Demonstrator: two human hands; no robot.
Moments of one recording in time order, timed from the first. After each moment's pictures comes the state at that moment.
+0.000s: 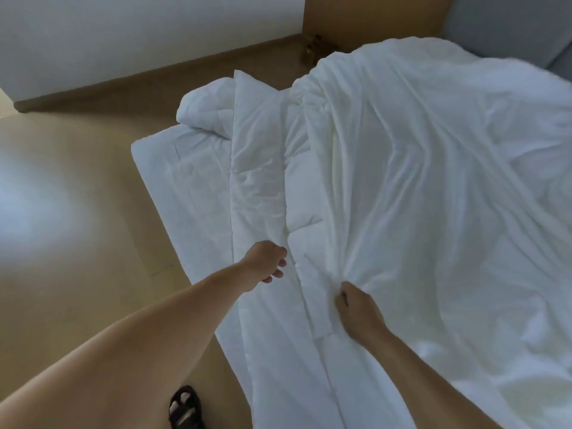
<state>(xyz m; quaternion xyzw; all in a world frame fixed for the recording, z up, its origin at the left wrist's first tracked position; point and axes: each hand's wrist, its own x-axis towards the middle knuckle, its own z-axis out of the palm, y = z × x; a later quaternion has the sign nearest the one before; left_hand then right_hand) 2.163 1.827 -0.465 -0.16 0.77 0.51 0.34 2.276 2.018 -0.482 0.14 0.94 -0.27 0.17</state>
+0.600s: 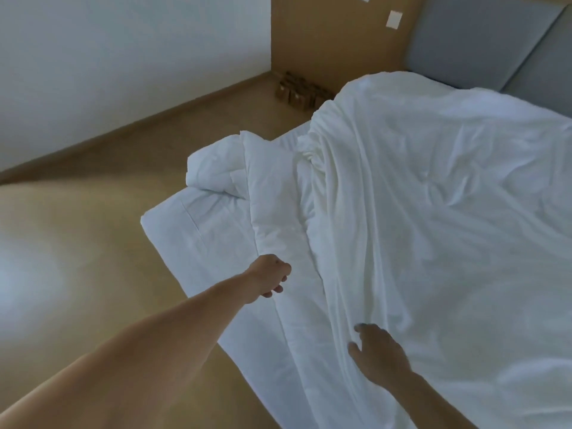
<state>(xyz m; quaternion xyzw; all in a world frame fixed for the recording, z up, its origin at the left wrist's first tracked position) 2.013 1.716 -0.402 -0.03 0.81 0.43 0.39 2.200 1.907 -0.449 0.20 0.93 -0.14 0.27</state>
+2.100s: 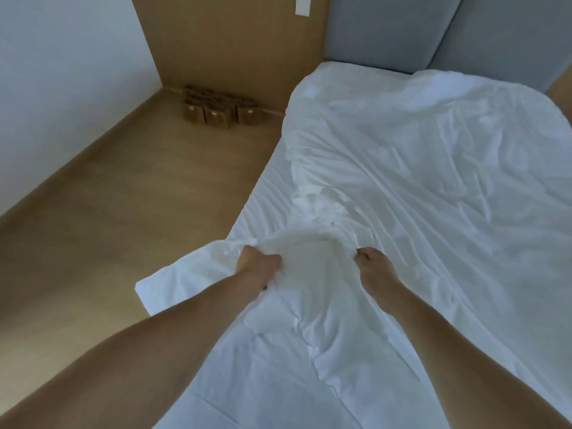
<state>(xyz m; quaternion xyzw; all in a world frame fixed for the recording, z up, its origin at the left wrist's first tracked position) 1.523 1.746 -0.435 -0.01 0.82 0.43 0.38 1.691 1.887 -0.417 0.52 0.73 -0.44 -0.06</state>
